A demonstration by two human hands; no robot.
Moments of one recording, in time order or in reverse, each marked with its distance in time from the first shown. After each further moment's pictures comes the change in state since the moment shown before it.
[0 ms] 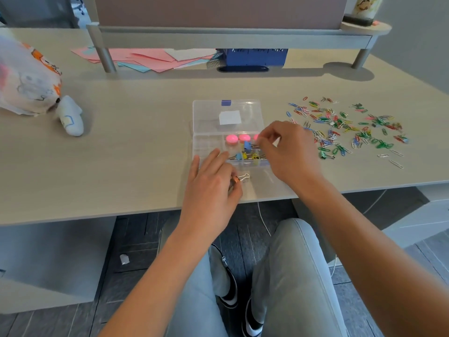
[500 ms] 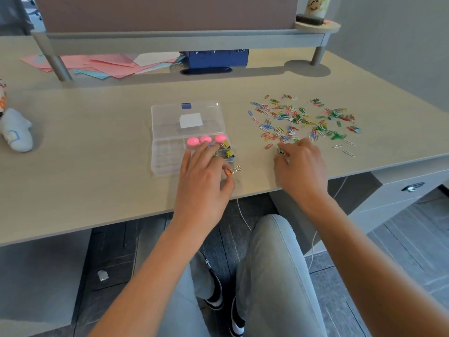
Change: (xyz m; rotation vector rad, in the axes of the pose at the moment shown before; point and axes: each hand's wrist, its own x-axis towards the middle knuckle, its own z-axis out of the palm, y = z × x) left_hand 0.023 0.041 0.032 -0.048 0.008 0.076; right_hand -0.034 0.085 -0.044 -0.333 0.060 0.243
